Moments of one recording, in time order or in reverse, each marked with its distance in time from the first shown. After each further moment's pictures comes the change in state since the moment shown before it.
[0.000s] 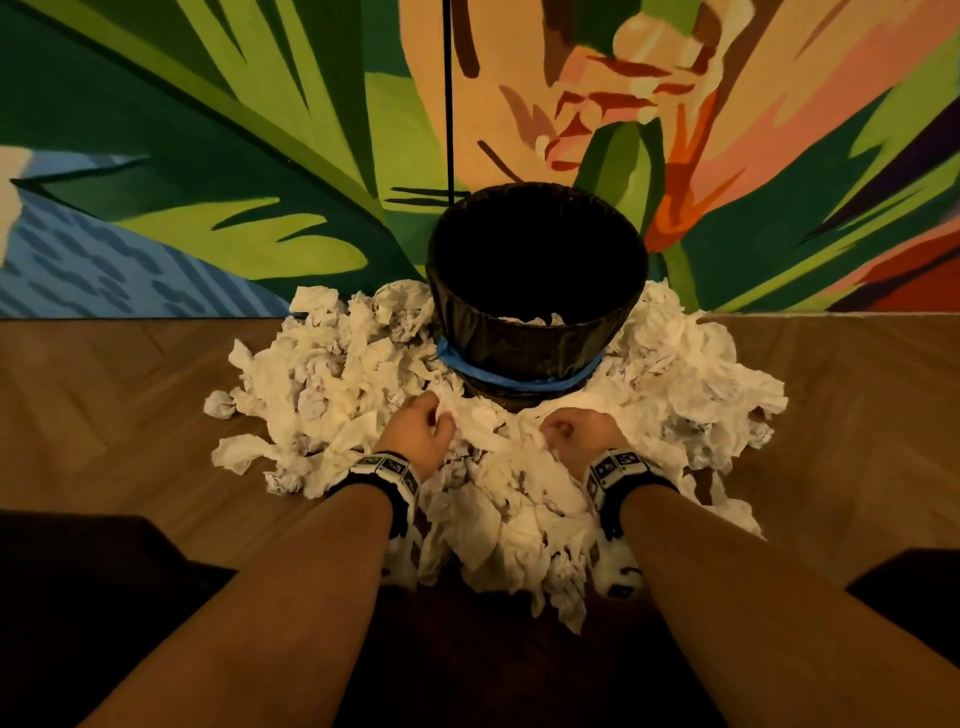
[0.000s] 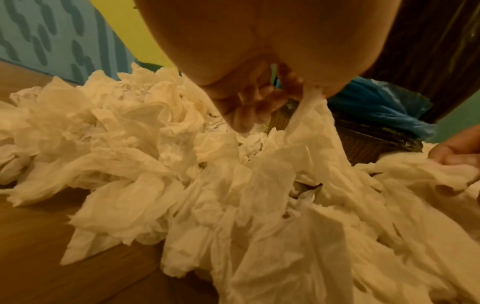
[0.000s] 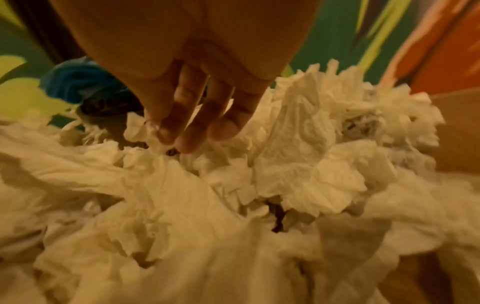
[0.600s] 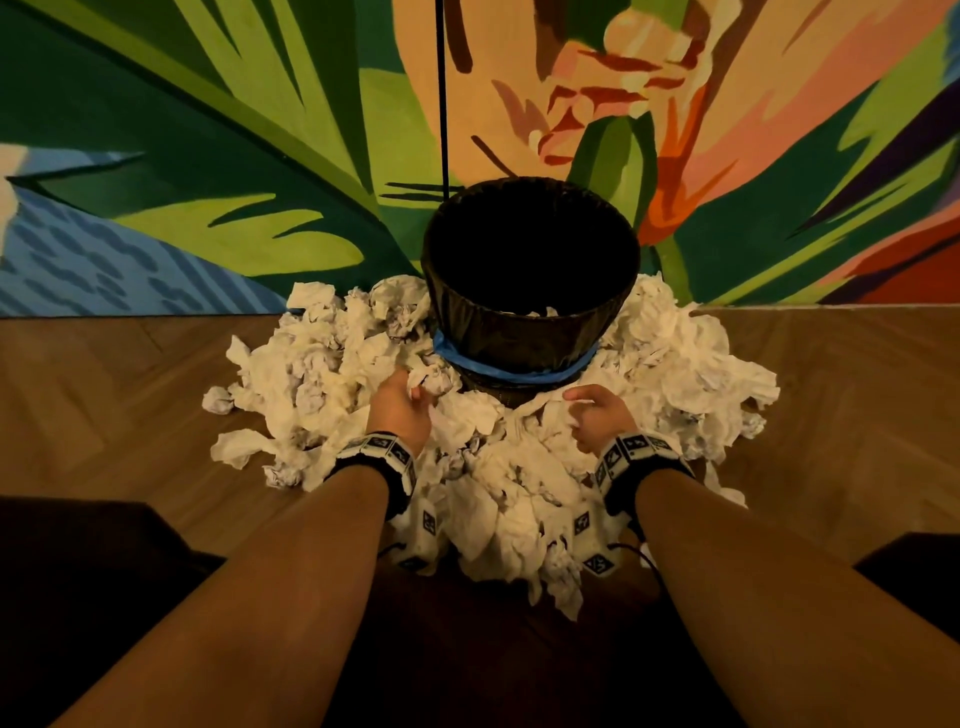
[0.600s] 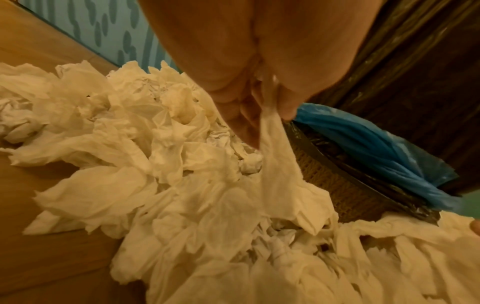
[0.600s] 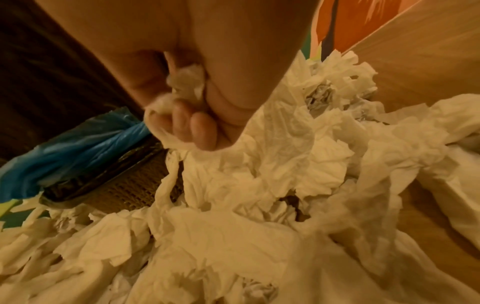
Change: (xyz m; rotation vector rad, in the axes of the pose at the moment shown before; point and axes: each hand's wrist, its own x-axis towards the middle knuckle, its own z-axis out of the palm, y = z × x) left_hand 0.006 0.009 -0.013 -0.144 0.130 -0.193; right_hand -0.004 -0.004 -0.017 0.633 0.092 0.335
